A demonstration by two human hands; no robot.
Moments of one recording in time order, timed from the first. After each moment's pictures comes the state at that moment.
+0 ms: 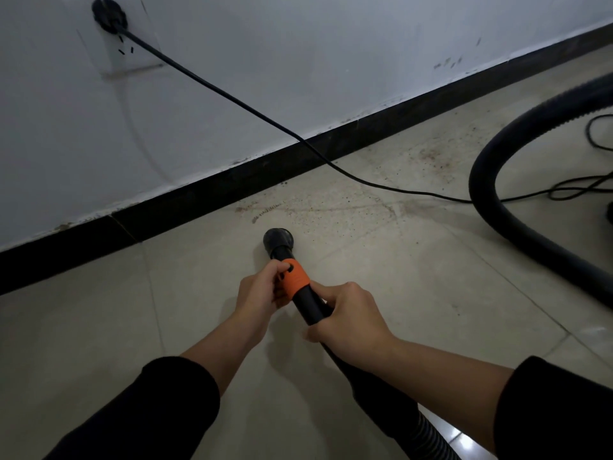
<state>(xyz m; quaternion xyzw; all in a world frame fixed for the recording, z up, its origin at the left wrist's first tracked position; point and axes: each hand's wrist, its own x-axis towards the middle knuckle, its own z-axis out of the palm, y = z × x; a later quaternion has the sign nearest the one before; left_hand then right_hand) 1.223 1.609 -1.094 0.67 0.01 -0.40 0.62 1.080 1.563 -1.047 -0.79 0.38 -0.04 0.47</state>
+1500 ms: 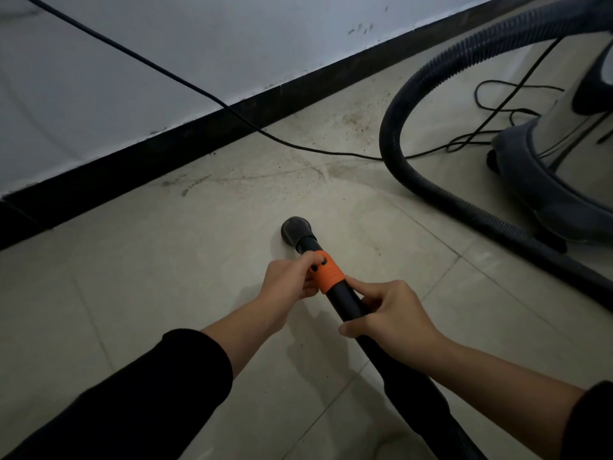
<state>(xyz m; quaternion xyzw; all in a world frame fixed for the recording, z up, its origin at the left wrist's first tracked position) 1.103 1.591 -1.091 0.67 -0.11 -0.53 0.50 0.937 1.578 -1.038 -0.71 0.50 -0.08 0.49</state>
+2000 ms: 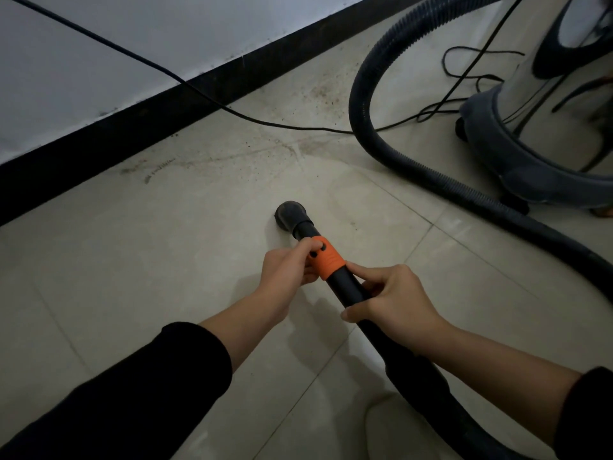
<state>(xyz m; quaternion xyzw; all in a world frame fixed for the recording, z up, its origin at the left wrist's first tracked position) 1.070 1.593 -1.087 0.66 -0.11 -0.55 0.50 0.910 1.587 -1.036 -0.67 0.56 -0.10 0.47</state>
